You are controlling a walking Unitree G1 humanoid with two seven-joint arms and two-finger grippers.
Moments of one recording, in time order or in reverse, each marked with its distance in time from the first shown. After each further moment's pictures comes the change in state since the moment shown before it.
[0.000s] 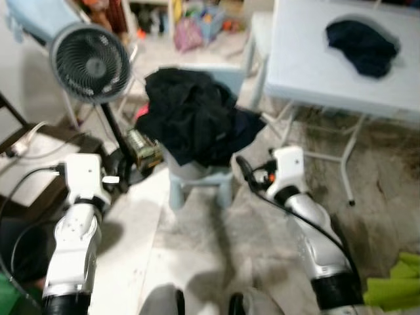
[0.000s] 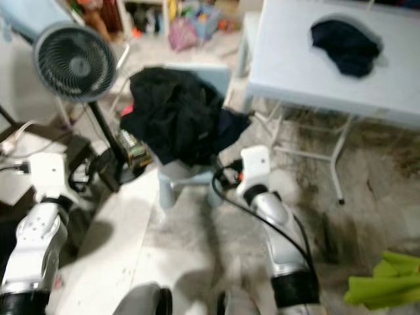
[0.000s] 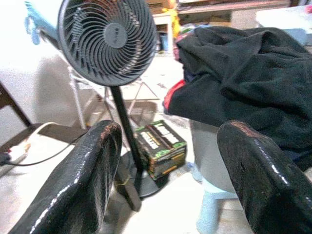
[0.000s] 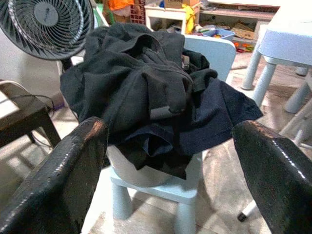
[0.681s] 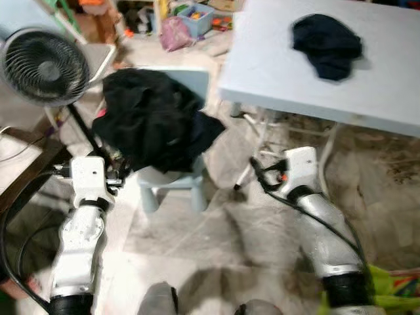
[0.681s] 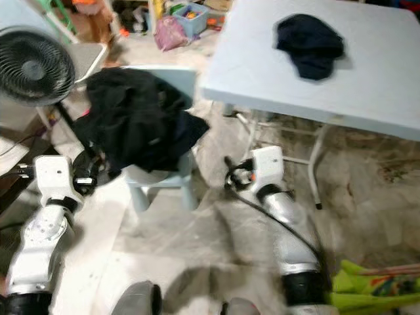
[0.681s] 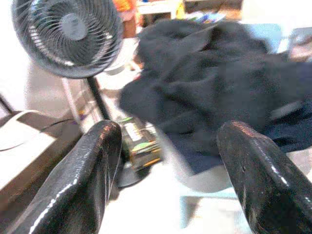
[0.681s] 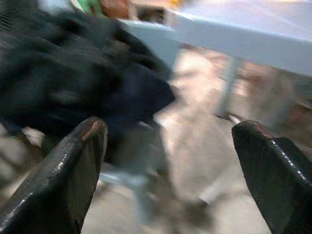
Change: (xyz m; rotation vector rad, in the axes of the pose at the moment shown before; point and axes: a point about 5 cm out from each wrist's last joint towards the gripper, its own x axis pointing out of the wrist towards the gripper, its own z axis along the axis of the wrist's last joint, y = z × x) left arm -0.003 0.004 -0.008 0.010 0.057 0.099; right arm 0.003 0.002 0.002 -0.006 0.013 0.016
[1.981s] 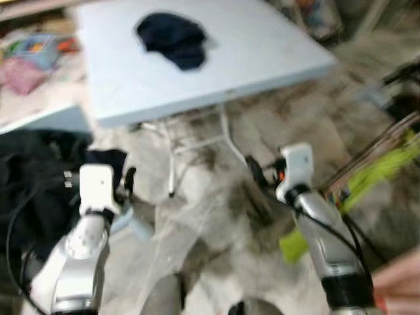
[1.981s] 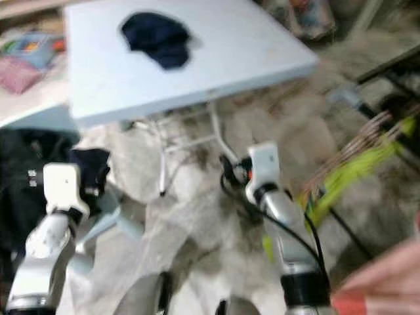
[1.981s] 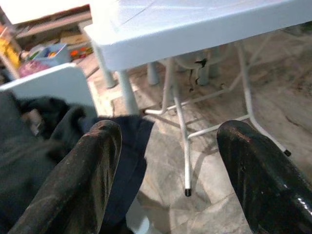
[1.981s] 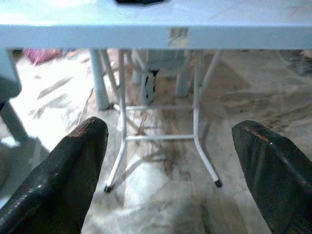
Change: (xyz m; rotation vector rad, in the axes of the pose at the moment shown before) left arm -0.016 -0.020 -0.002 -0.003 -0.001 -0.113; right arm -0.009 -0.014 0.002 -0.040 0.019 -0.032
